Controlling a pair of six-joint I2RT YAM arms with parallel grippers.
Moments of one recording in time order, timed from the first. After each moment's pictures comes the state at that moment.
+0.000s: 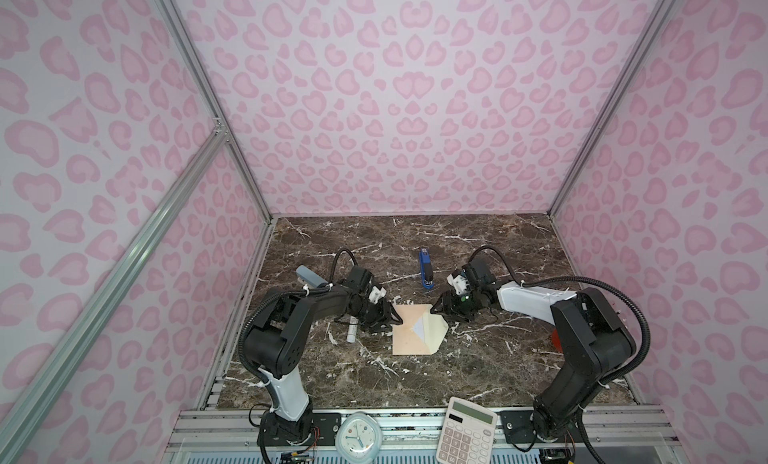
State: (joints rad) left arm -0.42 1.79 0.89 -0.34 0.75 -0.64; right arm 0.42 1.73 0.92 -0.32 -0.61 0.63
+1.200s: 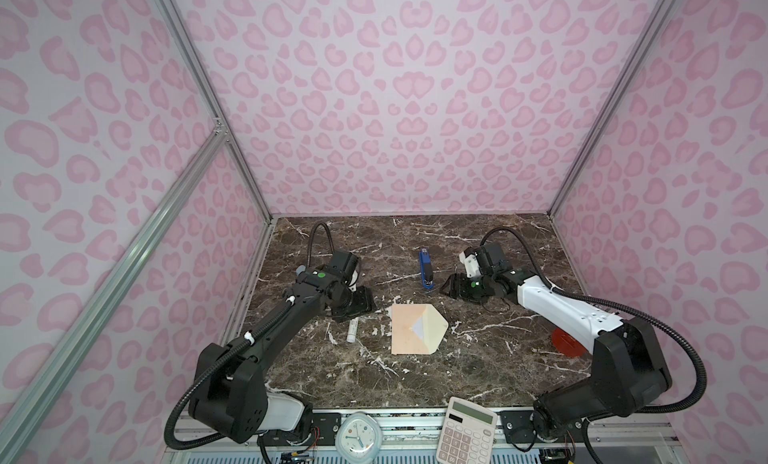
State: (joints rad) left arm -0.41 1.38 1.06 -0.94 0.20 -0.61; right arm 0.43 1.50 1.04 -0.53 -0.37 0.55
